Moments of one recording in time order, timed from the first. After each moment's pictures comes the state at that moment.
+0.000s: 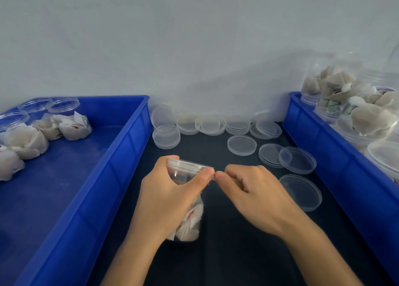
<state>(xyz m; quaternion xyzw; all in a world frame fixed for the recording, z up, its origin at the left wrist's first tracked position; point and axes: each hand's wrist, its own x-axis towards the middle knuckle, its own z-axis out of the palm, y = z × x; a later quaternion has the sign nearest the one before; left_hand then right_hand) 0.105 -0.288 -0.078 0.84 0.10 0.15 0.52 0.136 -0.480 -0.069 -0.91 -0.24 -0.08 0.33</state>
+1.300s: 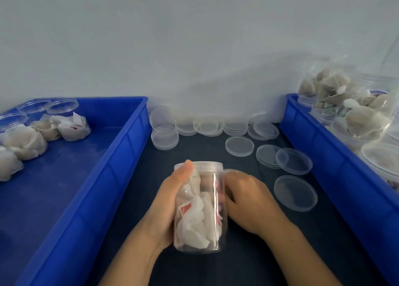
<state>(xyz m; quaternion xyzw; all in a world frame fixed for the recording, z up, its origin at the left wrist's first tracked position) 0.111 -0.286 -0.097 0.56 0.01 -0.15 0.82 0.161 -0.483 -0.119 -0.93 -0.24 -0.09 0.24</state>
